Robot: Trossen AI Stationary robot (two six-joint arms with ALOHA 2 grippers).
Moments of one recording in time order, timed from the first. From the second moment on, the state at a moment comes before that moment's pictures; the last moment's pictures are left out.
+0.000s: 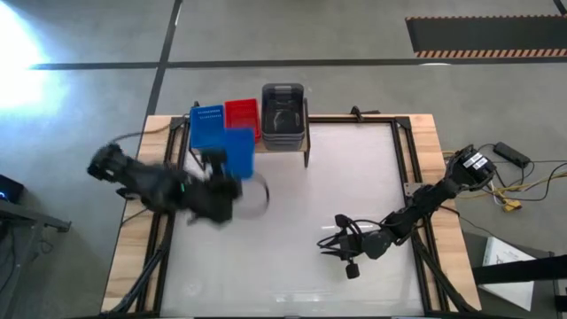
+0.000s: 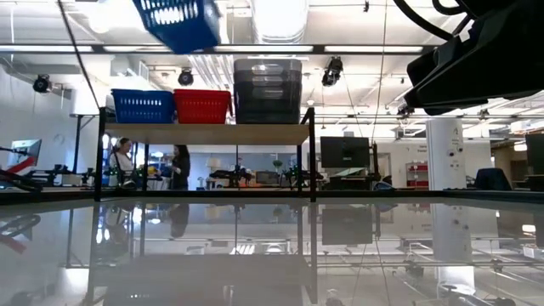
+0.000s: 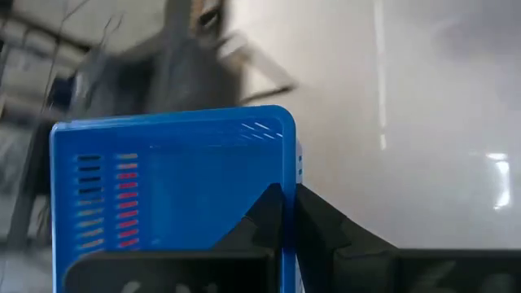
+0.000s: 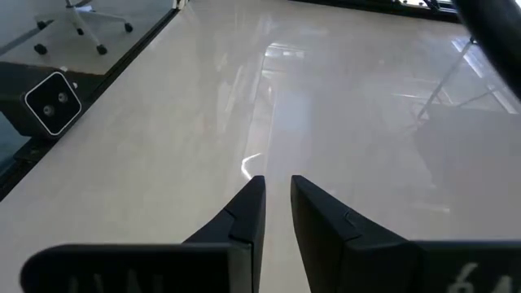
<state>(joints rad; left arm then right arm) -0.42 1.45 1.71 -1.41 -0.75 -0.19 0.63 1.55 0.54 0.53 0.42 0.16</state>
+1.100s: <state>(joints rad) 0.48 1.19 1.33 -1.27 -0.21 0.45 0.63 1.55 0.54 0.53 0.45 0.19</state>
